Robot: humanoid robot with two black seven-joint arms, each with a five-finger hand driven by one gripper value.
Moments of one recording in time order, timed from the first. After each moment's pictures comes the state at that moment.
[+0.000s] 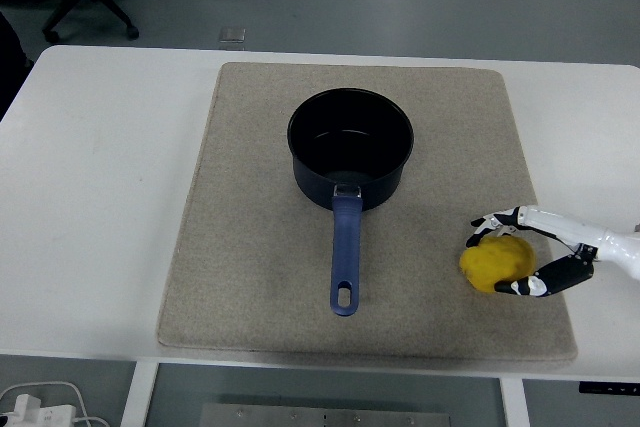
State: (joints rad) left arm 0.00 0.00 0.01 -0.13 0.06 0.06 -0.01; right arm 0.86 -0.95 -0.01 1.41 -1.05 0.02 0.61
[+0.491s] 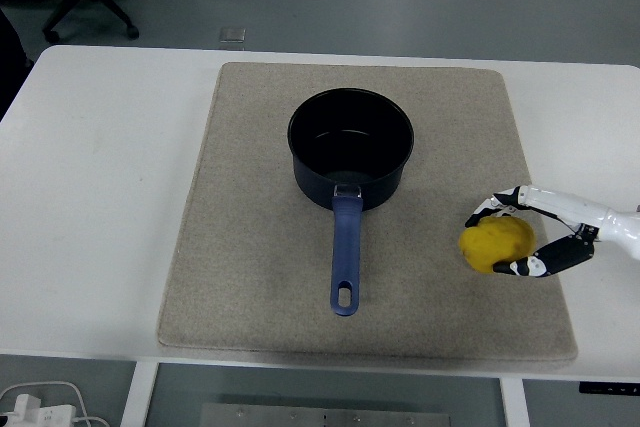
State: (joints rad) left arm 0.00 0.00 0.01 -0.13 0.06 0.06 -0.01; right arm 0.92 -0.95 0.00 1.41 -1.04 0.02 0.61
